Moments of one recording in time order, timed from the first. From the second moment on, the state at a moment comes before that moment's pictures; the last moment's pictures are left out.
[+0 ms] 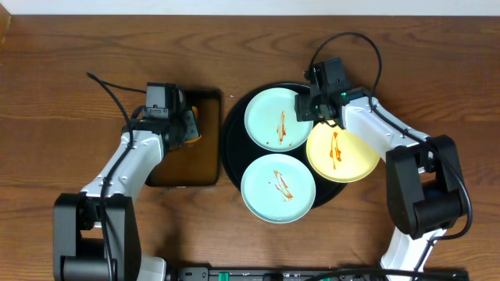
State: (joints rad) left arm -0.07 1.62 0.94 -0.40 0.09 -0.32; right arm 0.32 1.98 1.29 -0.38 -0.09 0.21
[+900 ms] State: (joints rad) left arm -0.34 1.61 1.10 -0.37 0.16 -0.34; right arm 0.33 2.02 1.28 -0.38 -0.14 0.26
